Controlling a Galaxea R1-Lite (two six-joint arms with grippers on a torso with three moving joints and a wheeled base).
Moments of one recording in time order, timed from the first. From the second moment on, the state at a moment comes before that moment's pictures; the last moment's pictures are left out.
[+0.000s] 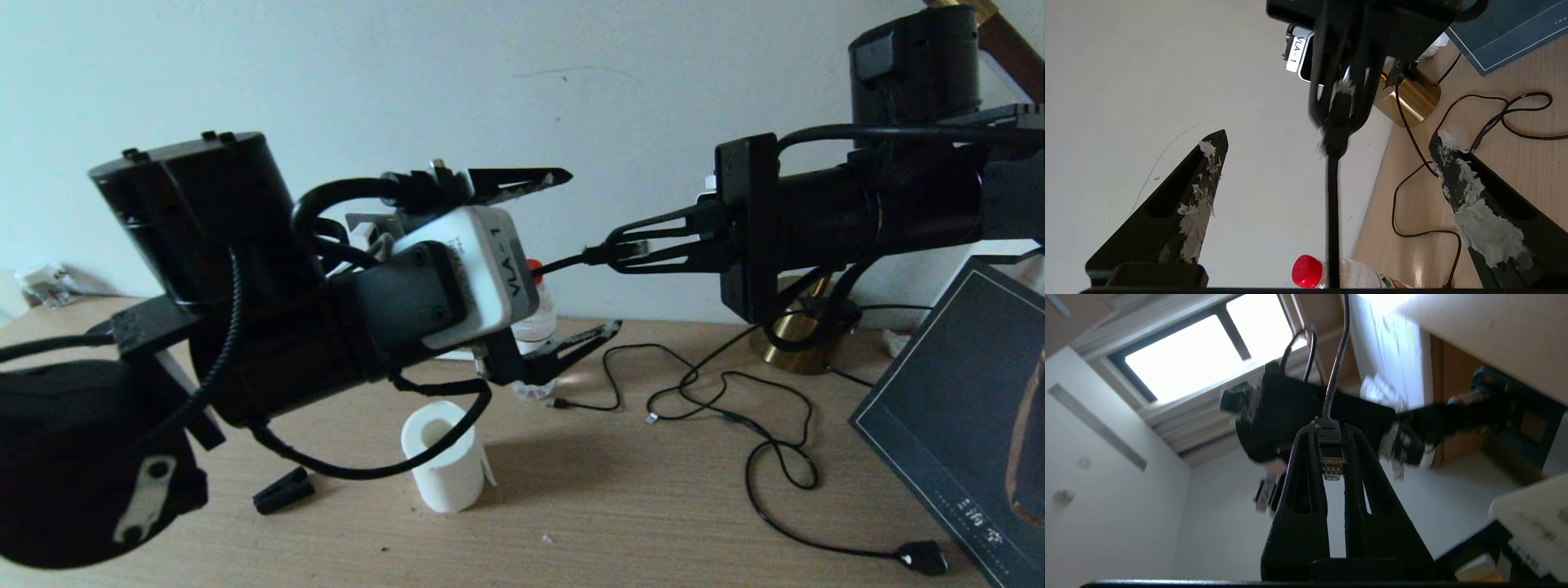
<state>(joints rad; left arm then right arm) -0.71 1.62 -0.96 -0.81 -0.37 1.00 0.45 1.72 -1.54 0.16 1.03 1.48</state>
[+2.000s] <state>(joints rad) -0.76 1.62 -0.95 -0.84 -0.39 1.01 0.45 1.73 -1.55 0.16 1.15 1.50</state>
